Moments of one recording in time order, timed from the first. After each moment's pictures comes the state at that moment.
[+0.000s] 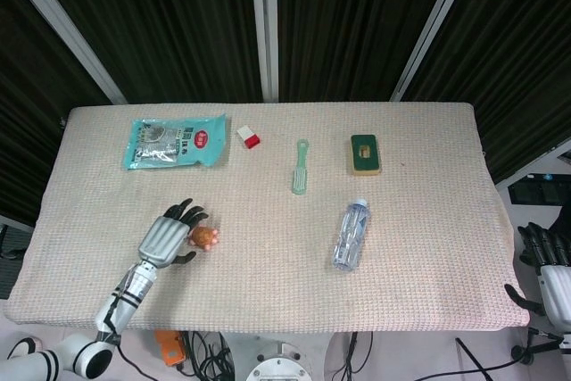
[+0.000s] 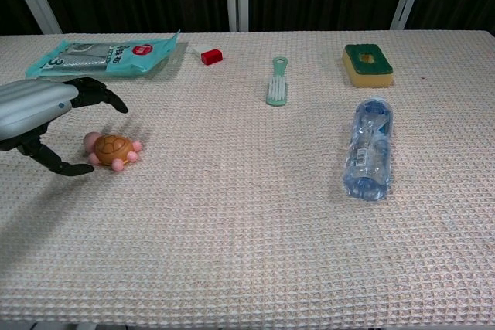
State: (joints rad) left arm -0.46 -1.55 -0.09 -1.41 1.46 1.06 0.23; right arm -0.02 -1.04 0.01 -1.58 -1.51 1.49 0.07
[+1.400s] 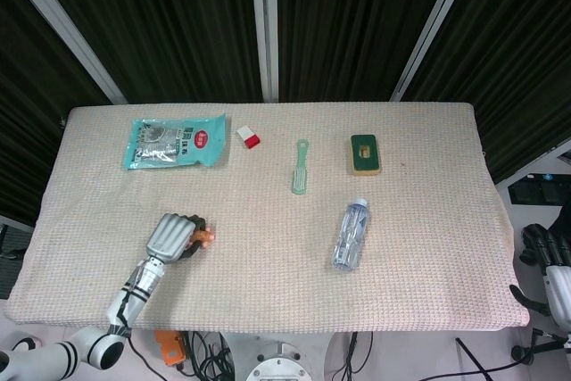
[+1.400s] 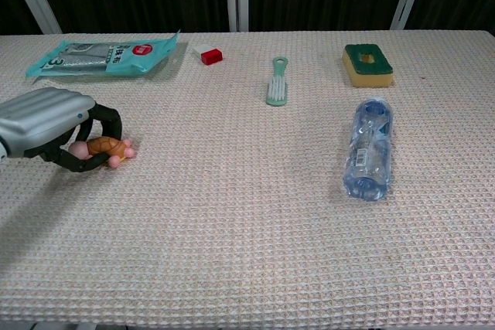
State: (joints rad) left arm -0.50 -1.66 -0.06 -1.24 1.44 1.10 0.23; right arm -0.02 -1.04 0.01 -1.55 -1.49 1.47 0.10
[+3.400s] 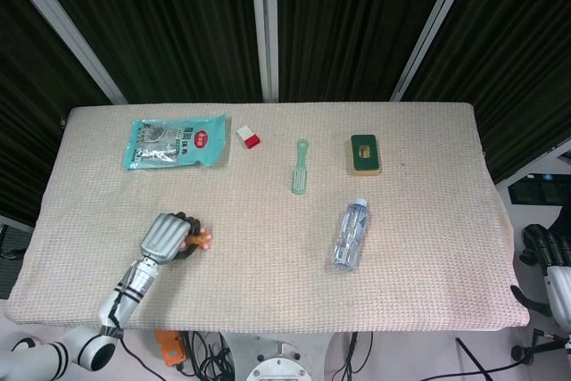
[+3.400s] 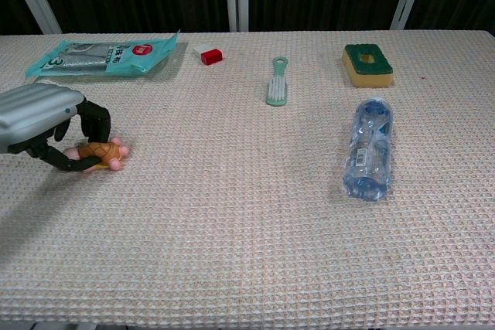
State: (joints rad) left arm -0.51 -1.60 -0.03 -1.27 1.47 1.12 0.16; right arm -0.02 -1.03 0.01 -1.56 -1.49 1.46 0.09
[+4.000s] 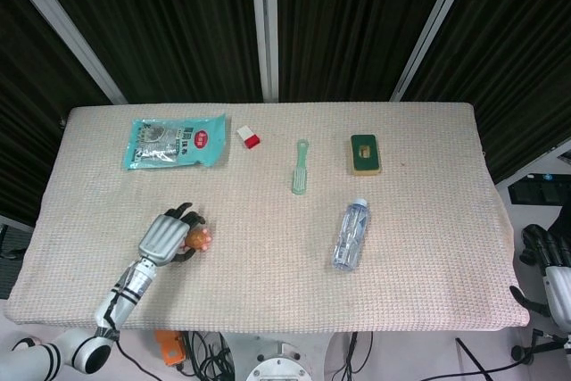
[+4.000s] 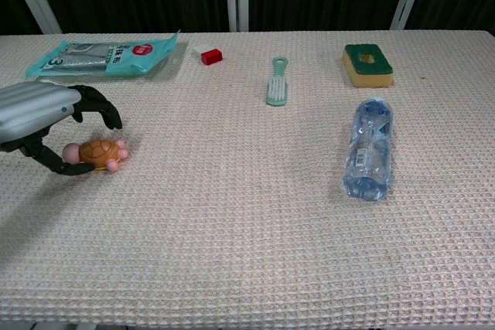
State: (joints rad) left arm -0.51 -1.56 -0.03 -1.36 1.42 1.08 0.23; right arm -0.02 -1.03 0.01 -1.56 -1.48 1.46 0.09
